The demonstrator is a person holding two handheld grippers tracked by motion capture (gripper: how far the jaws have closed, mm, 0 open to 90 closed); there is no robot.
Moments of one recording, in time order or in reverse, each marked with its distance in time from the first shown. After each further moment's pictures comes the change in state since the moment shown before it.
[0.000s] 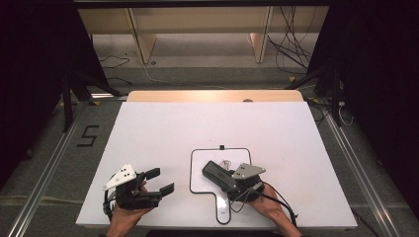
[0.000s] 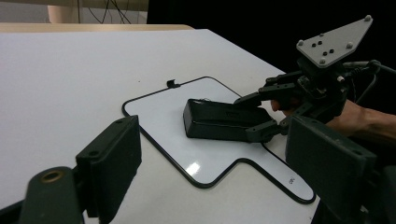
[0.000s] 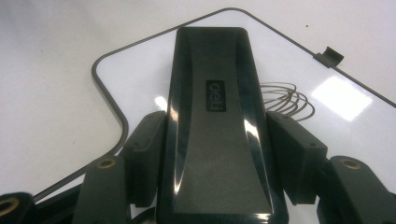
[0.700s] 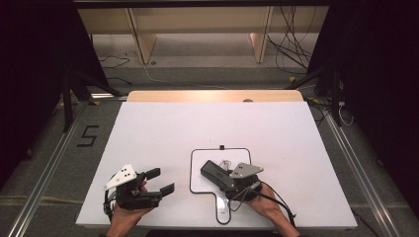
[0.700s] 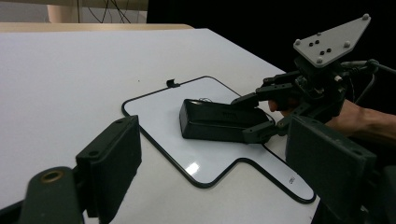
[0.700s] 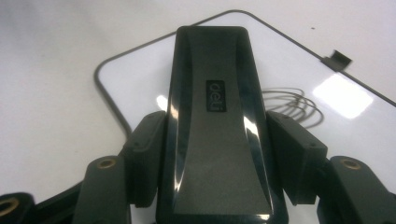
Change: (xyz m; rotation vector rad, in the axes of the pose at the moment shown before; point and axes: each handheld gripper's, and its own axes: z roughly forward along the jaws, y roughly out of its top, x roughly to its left) left arm 0.000 0.000 0.000 0.001 0.000 0.001; right arm 0.003 0.003 0.005 -0.001 0.006 0.002
